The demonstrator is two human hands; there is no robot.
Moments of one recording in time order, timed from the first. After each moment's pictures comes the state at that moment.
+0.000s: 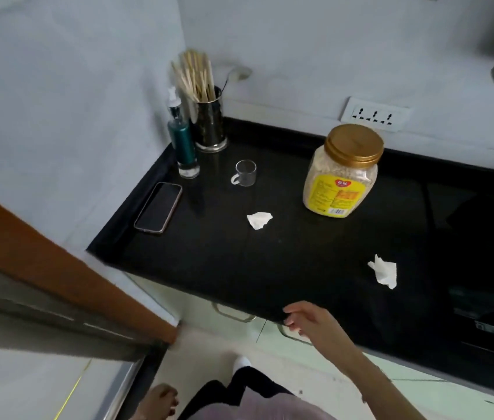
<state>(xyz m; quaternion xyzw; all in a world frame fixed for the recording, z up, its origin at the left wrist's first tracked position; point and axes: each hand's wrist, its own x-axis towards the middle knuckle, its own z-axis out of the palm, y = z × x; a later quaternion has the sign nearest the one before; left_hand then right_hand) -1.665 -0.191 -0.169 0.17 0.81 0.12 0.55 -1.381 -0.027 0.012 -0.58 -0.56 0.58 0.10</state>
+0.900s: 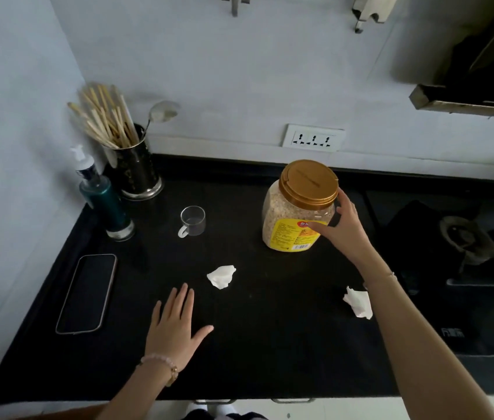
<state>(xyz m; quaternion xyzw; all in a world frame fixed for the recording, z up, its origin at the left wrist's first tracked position) -1.661 0.056 -0.023 0.71 0.69 -0.01 0.14 -1.354 0.196 0.104 -0.67 -0.59 0.31 0.32</state>
